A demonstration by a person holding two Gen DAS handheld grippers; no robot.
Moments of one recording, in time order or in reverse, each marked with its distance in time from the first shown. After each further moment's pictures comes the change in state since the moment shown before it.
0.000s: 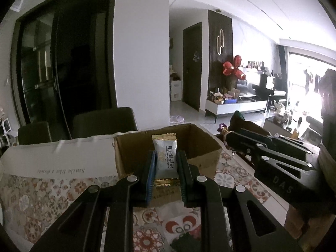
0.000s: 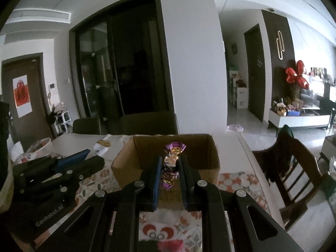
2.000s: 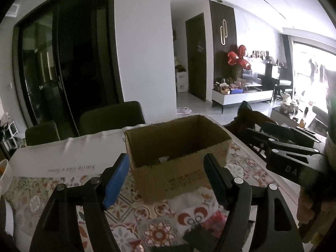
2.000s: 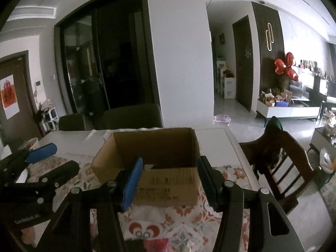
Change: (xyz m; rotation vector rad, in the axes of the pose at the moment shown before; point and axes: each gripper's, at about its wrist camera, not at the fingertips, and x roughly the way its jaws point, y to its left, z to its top) left arm -0.006 0.002 -0.007 0.034 0.058 0.042; right arm 0.005 -0.022 0.001 0.033 0.071 -0.095
